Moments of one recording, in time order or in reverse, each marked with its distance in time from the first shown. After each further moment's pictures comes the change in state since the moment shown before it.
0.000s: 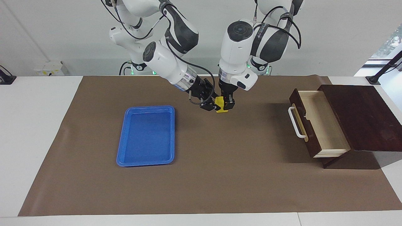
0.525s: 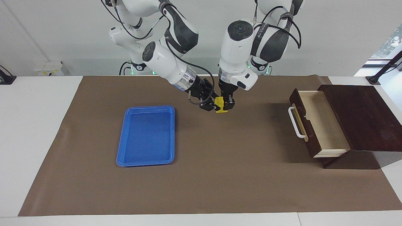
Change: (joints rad) left arm 0.000 0.000 0.000 0.000 0.002 0.005 0.004; right arm 0.000 -0.001 -0.001 0.002 0.001 0.002 0.015
